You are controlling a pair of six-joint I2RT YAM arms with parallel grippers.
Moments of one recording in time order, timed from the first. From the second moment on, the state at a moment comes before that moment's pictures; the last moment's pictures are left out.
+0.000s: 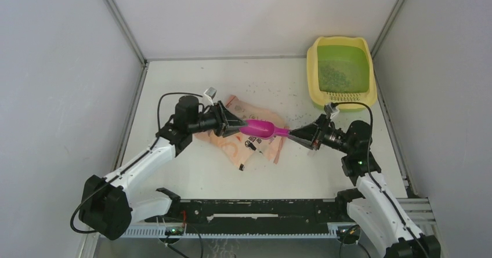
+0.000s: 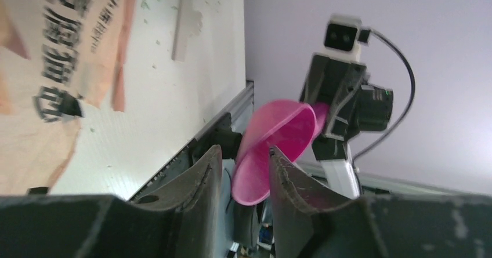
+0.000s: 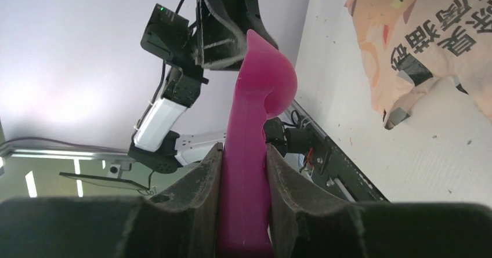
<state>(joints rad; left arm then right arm) -0.48 1.15 0.74 0.05 0.65 -1.18 0.18 0.75 0.39 0.30 -0.92 1.36</state>
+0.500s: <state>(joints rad) -0.12 1.22 0.94 -0.26 0.63 -0.93 0.40 0.32 0.41 -0.49 -0.66 1.11</state>
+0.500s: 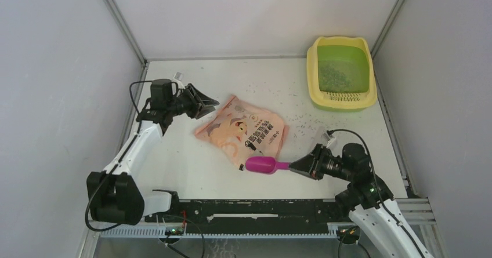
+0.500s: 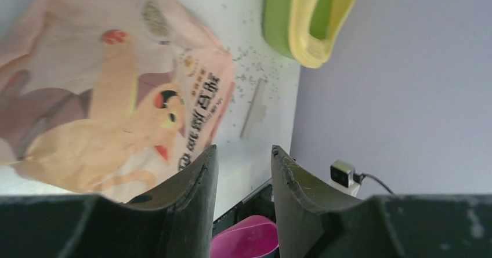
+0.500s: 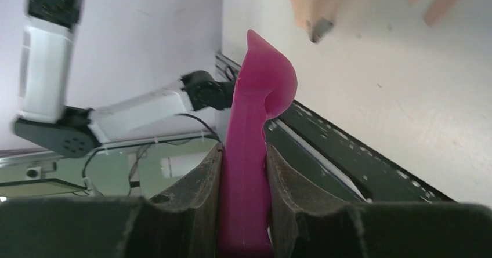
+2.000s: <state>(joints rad) -0.03 1.70 1.19 -0.34 0.51 -0.84 0.43 0.45 0.06 0.01 -0.51 1.25</state>
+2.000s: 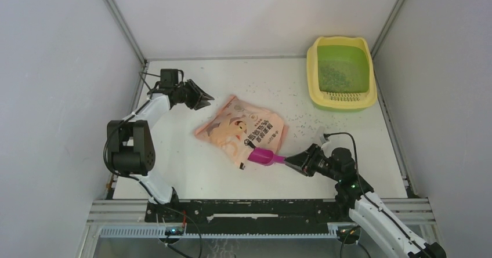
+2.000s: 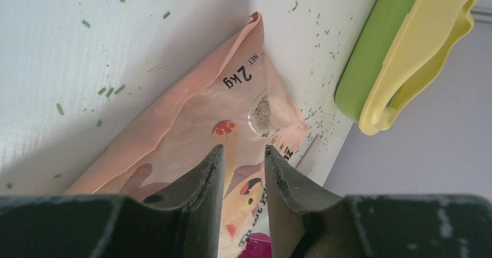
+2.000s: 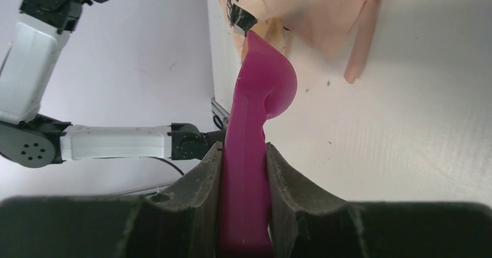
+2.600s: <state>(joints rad) -0.02 1.75 1.19 -0.36 0.49 -0.78 0.47 0.69 0.23 0.32 -0.40 1.27</state>
